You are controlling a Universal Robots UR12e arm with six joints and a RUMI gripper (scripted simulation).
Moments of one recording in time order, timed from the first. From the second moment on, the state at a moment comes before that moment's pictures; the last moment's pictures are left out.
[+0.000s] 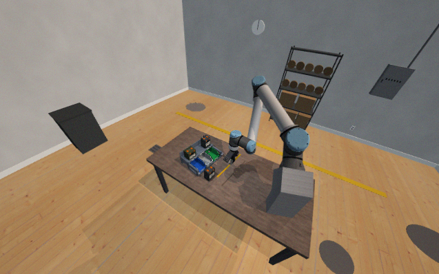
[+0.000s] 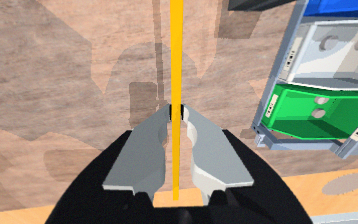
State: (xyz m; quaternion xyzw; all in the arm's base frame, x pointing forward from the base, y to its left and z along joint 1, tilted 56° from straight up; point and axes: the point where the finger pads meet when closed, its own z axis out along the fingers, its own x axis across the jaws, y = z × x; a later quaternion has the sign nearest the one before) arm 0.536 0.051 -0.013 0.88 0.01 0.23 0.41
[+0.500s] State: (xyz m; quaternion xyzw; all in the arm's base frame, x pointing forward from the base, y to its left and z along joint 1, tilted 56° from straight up) arm 0.544 0.038 -0.023 0.88 0.01 0.23 0.41
